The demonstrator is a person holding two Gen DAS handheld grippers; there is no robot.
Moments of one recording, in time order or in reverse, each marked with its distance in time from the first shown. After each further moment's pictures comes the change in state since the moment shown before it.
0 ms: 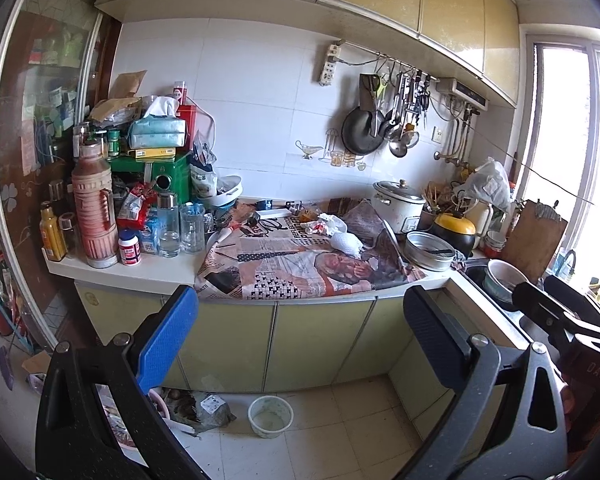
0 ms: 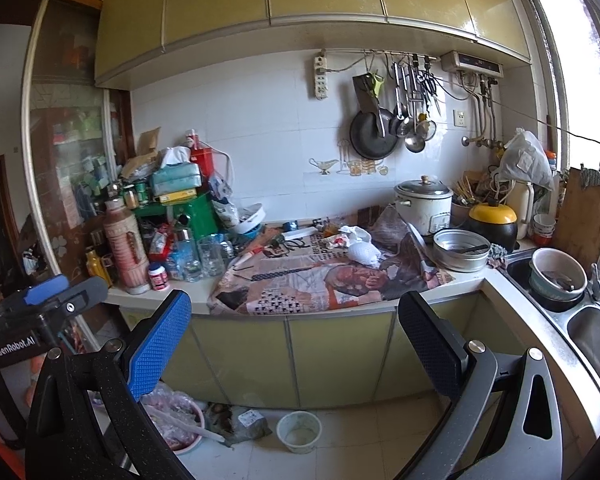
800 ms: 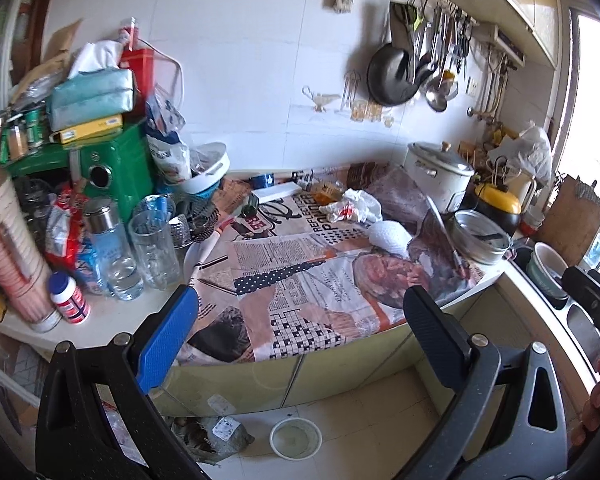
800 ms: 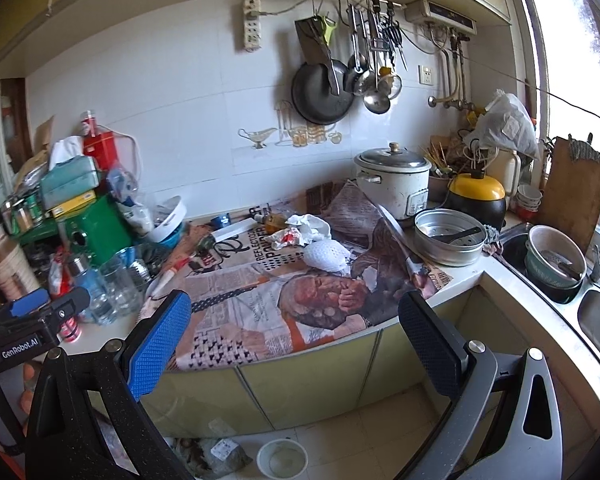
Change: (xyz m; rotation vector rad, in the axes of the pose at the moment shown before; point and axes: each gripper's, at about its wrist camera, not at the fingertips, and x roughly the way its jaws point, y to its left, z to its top) left arm 0.325 0.079 0.081 0.070 0.208 -0.048; right arm 0.219 -0.008 0.052 0.117 0.101 -0.243
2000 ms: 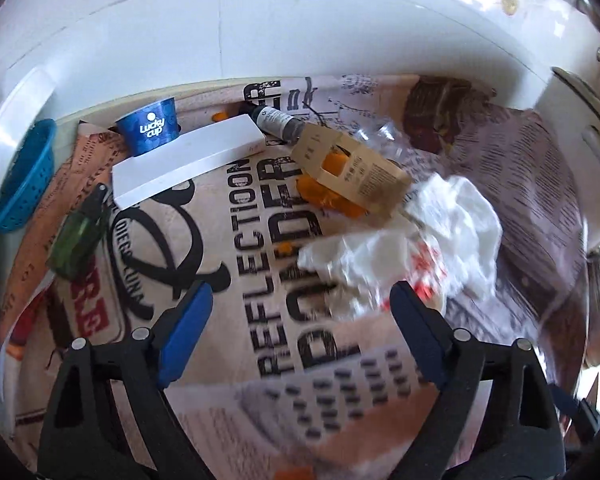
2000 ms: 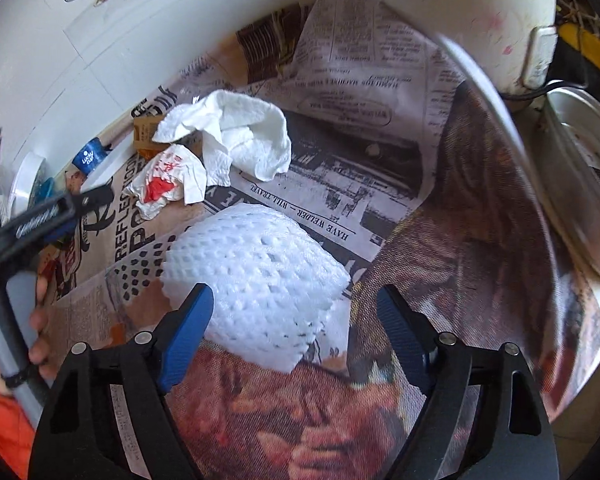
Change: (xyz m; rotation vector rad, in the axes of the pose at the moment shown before) left arm 0.547 -0.065 0.125 -0.085 0.395 0.111; right arm 0.456 -0.123 0.015 0.148 0.608 0.143
